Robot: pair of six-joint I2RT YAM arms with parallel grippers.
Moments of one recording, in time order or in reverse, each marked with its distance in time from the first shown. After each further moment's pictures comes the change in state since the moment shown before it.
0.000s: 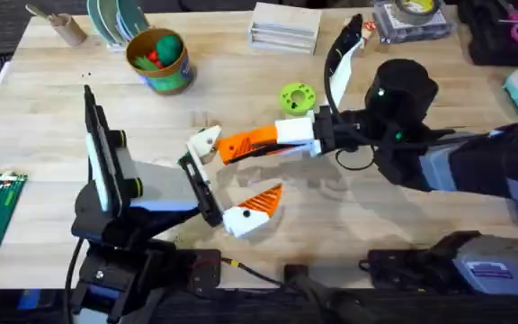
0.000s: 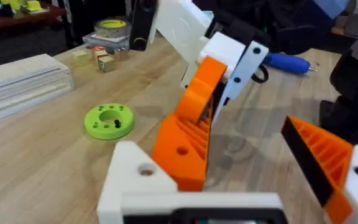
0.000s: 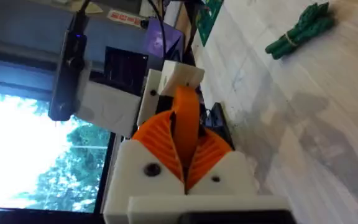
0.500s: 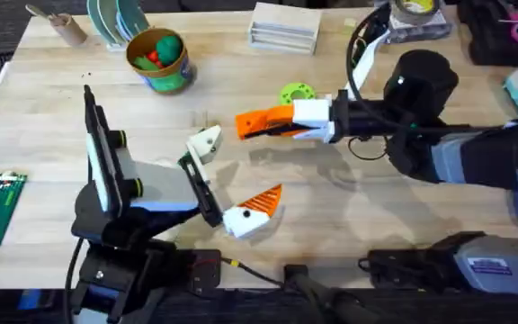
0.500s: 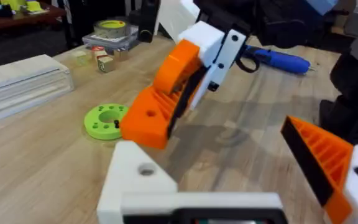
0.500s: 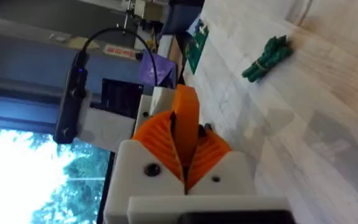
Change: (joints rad) left arm 0.000 0.000 0.000 0.000 0.000 0.003; right arm -0.123 0.000 0.000 -0.003 0.006 0.016
